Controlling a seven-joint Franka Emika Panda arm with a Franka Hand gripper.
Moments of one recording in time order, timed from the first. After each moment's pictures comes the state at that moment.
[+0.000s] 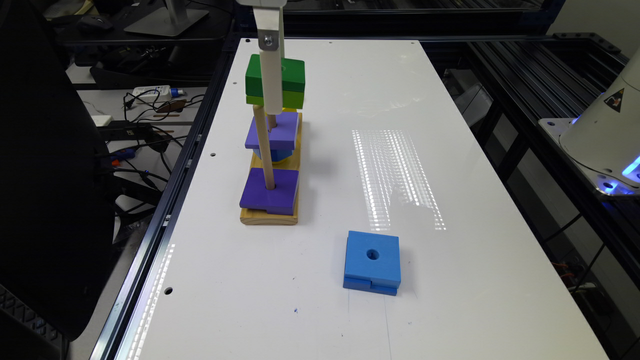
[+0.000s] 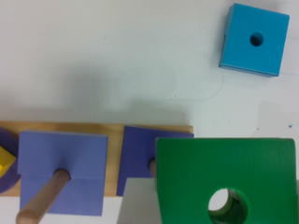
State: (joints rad) arm -0.01 0.22 0.21 -1.93 0.01 2.20 0.96
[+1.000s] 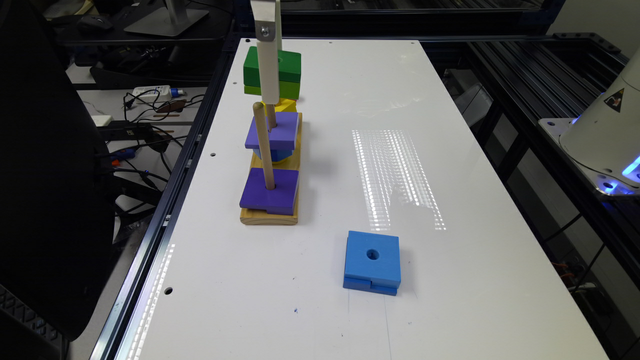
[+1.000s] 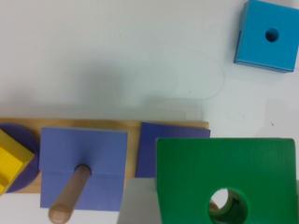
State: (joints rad) arm -0.03 0.22 0.21 -1.93 0.01 2.20 0.93
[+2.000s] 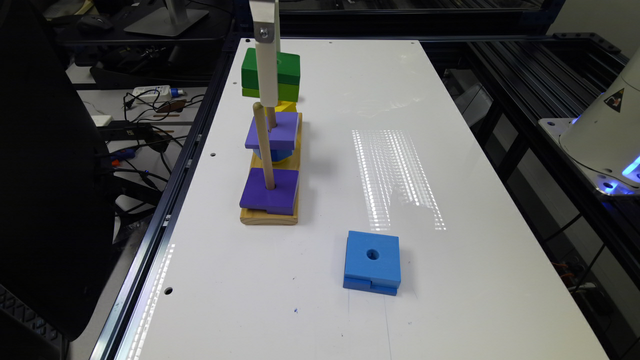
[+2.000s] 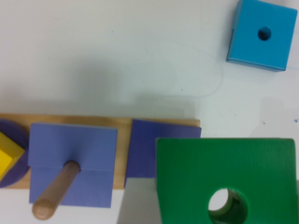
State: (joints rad) arm -0.03 0.22 0.23 -1.93 0.01 2.21 0.94
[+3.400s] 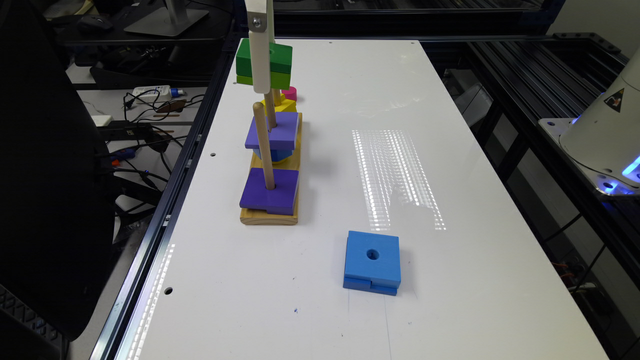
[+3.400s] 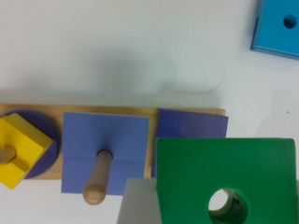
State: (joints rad) arm -0.08 0.23 0.23 -1.93 0.01 2.23 0.90
